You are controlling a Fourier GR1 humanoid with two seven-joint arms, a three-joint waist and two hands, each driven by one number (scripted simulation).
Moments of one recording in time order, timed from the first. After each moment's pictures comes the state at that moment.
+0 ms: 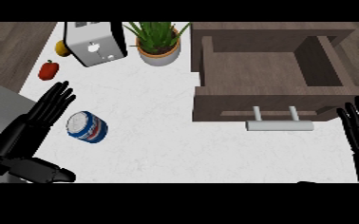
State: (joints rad) left arm 0.02 0.23 0.23 -1.67 0.20 -0.52 0.04; right arm 0.25 -0.10 -0.21 -2.04 -0.09 0.16 0.03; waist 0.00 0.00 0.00
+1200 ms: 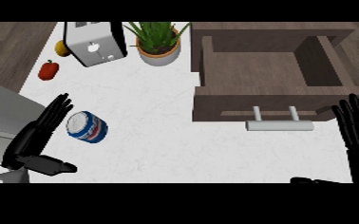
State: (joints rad) left arm -0.08 0.32 0.28 -1.11 -0.05 -0.54 -0.43; right arm 0.23 -0.05 -0.21 -2.02 -0.04 0.18 0.01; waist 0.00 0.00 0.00
